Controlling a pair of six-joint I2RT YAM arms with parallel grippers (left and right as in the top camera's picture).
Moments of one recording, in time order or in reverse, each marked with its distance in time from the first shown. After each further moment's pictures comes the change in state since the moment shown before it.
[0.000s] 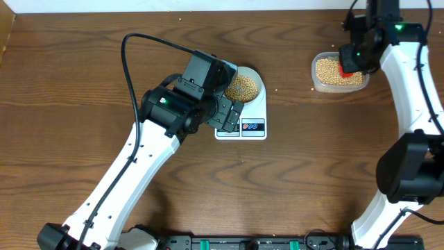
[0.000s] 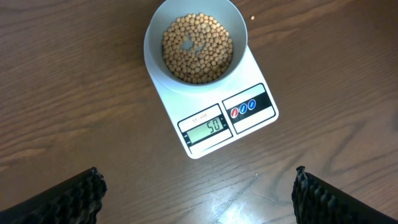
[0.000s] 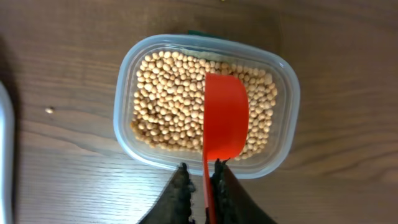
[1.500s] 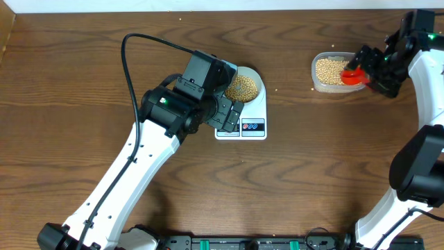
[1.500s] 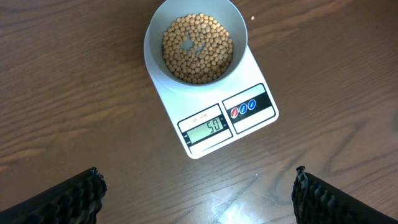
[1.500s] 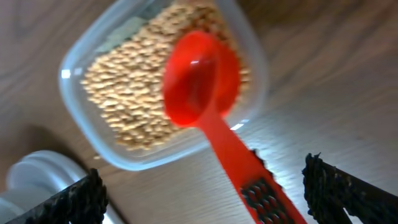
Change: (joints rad) left arm 0.000 0.000 0.000 0.000 0.000 0.000; right arm -0.178 0.011 -0.089 -0.031 -0.193 0.557
